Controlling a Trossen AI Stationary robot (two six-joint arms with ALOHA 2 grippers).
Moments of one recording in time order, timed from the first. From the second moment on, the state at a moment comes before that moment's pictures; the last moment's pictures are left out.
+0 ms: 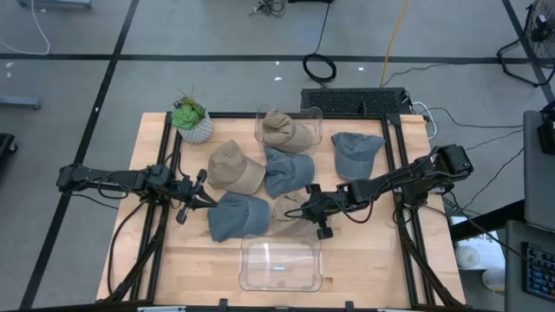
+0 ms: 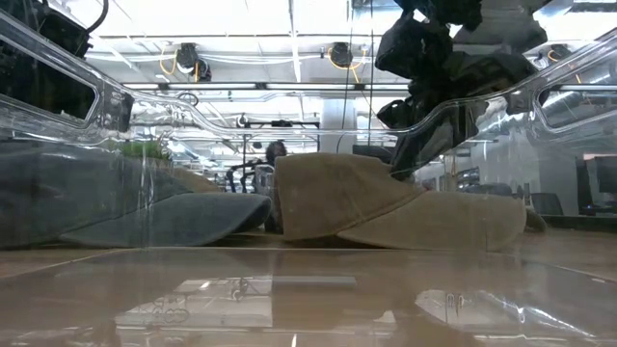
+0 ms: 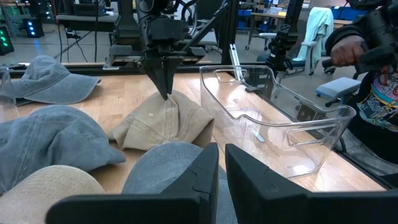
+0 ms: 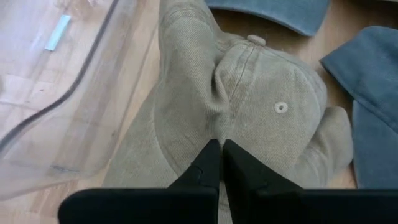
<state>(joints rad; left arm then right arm) -0.06 0.20 0.01 0.06 0.29 -0.03 0.21 1.58 0.86 -0.16 0.00 -0.01</state>
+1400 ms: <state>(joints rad) -0.06 0.20 0.01 0.06 0.29 -0.03 0.20 1.29 0.86 -0.19 0.00 -0.07</state>
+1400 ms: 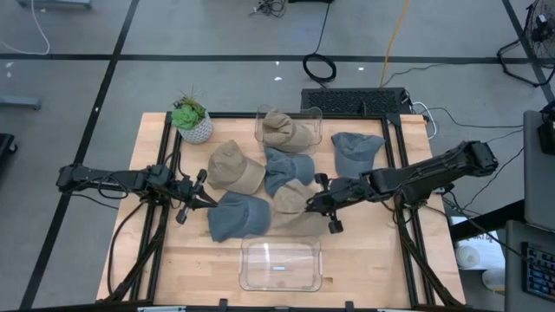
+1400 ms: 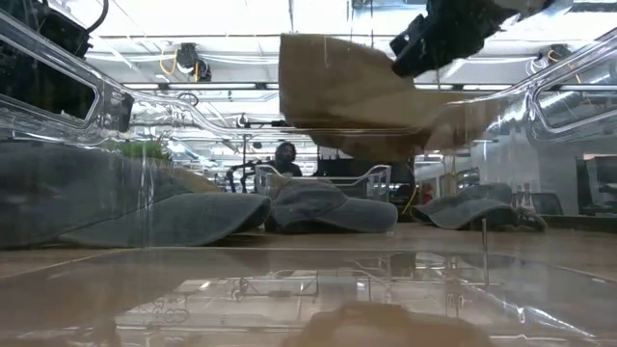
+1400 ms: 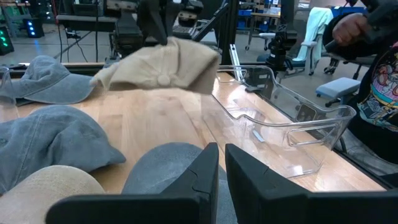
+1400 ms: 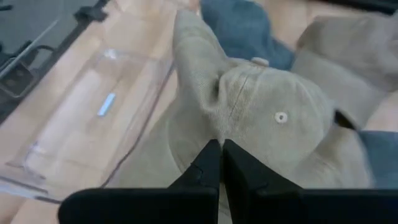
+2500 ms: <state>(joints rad) -0.06 0.20 0.01 0.06 0.29 -0.03 -0.50 1.38 1.24 -0.26 -0.77 -0.19</state>
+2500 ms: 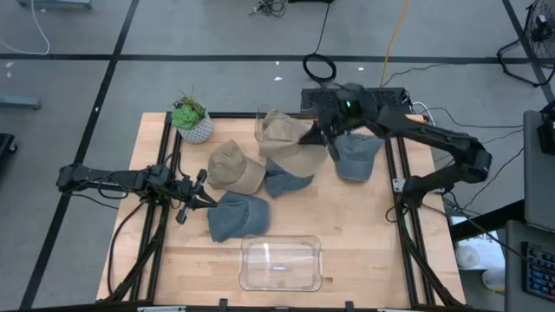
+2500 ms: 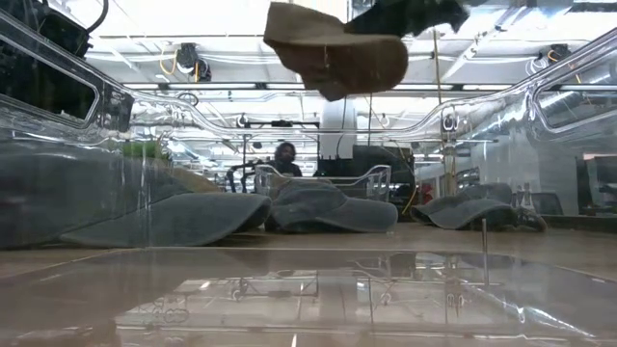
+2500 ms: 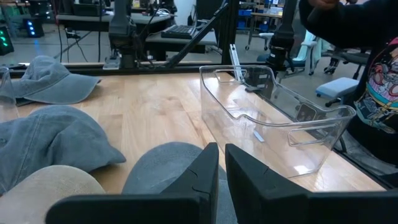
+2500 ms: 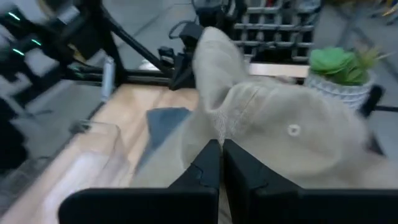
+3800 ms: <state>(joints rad) -0.06 0.20 0.01 0.06 0.29 -0.03 -0.64 1.79 1.42 -0.36 -0.38 -0.92</state>
